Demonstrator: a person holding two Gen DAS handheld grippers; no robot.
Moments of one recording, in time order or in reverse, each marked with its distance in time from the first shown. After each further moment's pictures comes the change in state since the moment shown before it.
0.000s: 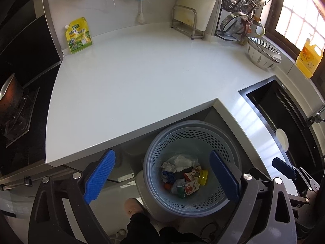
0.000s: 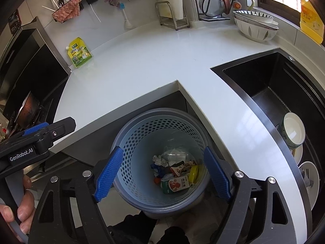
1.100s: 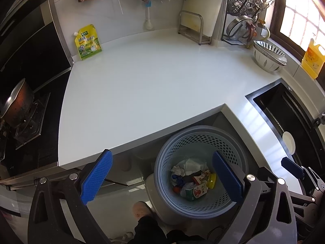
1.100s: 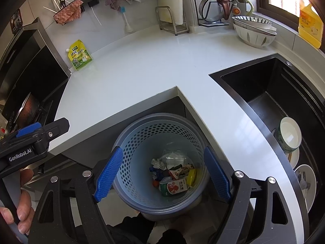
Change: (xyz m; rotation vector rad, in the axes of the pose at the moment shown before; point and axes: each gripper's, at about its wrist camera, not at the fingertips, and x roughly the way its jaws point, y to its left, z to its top) left arm -0.014 0.004 0.002 0.008 -0.032 0.071; right arm -0.009 0.004 0.004 -0.008 -0.024 -0.019
